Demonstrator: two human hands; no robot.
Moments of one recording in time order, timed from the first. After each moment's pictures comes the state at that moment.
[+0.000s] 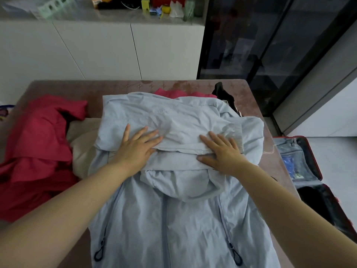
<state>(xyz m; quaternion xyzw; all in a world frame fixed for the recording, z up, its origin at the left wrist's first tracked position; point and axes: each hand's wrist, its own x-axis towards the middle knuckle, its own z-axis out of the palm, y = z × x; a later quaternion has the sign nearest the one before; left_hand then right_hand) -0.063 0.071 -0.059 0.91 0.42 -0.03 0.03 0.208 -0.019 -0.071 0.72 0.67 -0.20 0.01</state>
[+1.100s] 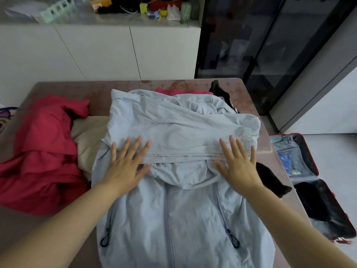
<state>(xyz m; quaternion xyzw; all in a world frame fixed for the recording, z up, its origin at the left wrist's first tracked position) -0.109 0.015 -0.084 0.89 0.46 -0.01 0.04 0.202 -0.096 -0.070 0.78 0.62 -0.08 0.00</state>
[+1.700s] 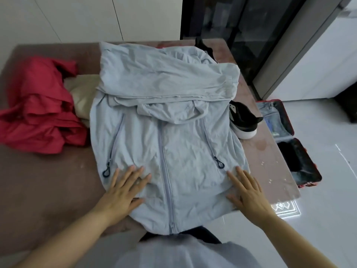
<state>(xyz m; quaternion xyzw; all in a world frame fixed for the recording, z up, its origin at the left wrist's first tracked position) -0.200 -0.184 -0.154 0.96 0.29 -0.03 0.03 0.165 -0.358 -0.133 0.78 0.58 -0.24 0.01</state>
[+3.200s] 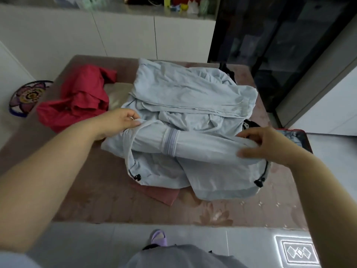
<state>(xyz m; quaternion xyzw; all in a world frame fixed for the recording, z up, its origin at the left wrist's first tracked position) -0.172 -0.081 0.018 0.72 0.51 0.10 0.45 0.199 -0.234 0.031 0.70 0.60 -0.35 -0.17</state>
